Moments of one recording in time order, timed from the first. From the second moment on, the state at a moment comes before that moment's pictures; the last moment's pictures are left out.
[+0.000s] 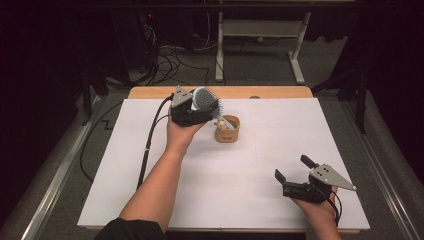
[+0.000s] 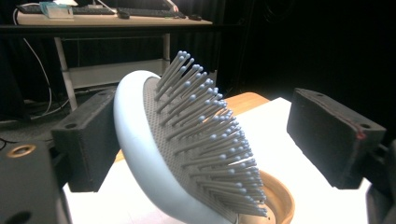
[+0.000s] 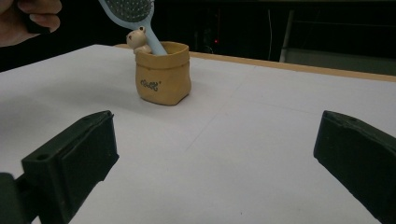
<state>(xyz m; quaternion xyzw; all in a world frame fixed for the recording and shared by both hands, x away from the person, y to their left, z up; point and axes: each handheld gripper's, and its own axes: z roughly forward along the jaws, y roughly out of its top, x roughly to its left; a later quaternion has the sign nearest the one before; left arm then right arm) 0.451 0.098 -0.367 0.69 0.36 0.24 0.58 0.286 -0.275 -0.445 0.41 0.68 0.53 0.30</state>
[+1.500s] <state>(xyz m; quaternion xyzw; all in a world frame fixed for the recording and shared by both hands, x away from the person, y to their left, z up) 0.446 0.113 -0.367 0.70 0.36 0.25 0.57 0.286 -0.274 -0.446 0.41 0.68 0.53 0.31</state>
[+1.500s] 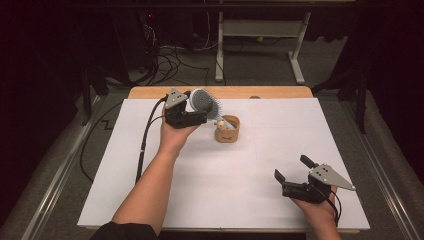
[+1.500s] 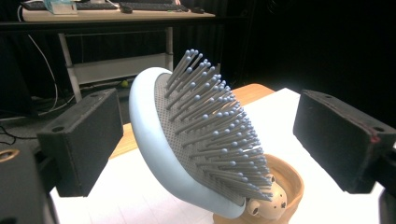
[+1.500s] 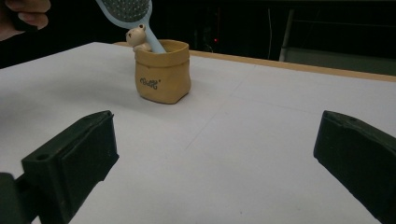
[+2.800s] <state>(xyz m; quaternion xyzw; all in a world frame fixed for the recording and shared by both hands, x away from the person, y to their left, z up) 0.393 0.148 -0.396 0.68 0.34 0.25 0.60 0.285 -0.272 -0.445 0.40 0.68 0.53 0.31</state>
